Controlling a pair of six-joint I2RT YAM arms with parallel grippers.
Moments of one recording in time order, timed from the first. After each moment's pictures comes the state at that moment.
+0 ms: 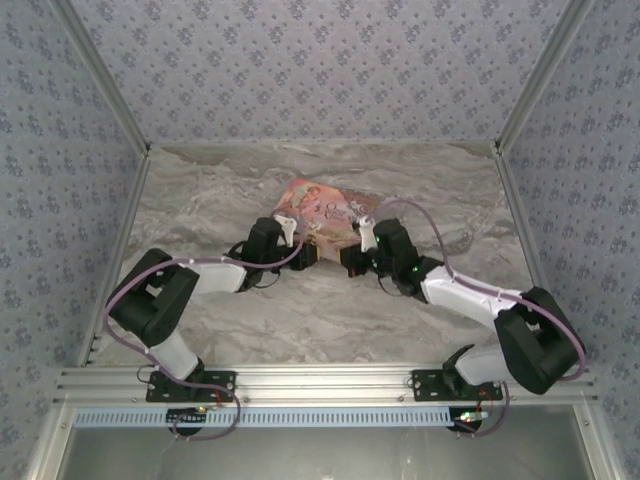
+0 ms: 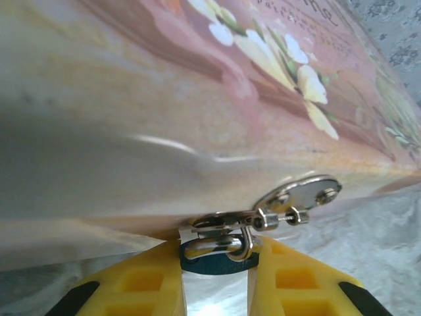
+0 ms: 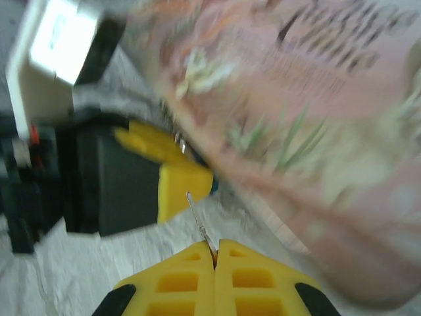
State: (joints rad) left arm -0.62 1.65 0.70 0.37 0.37 -0.60; right arm 0.64 1.33 0.62 0.12 -0.24 0.36
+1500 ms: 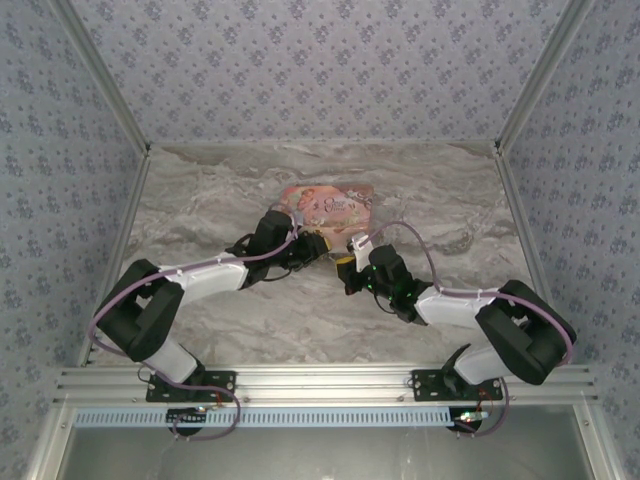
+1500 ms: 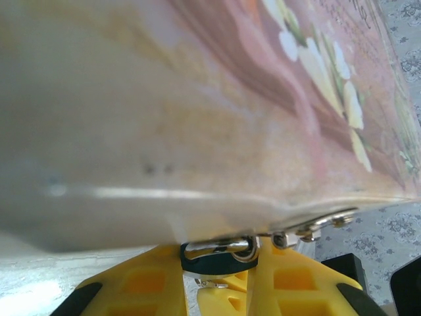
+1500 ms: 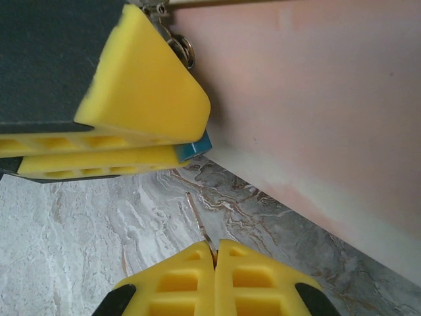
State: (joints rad) left arm -0.69 1.56 0.79 0.20 0.34 -1.11; right arm 0.73 1.41 0.44 0.50 -0.09 0.26
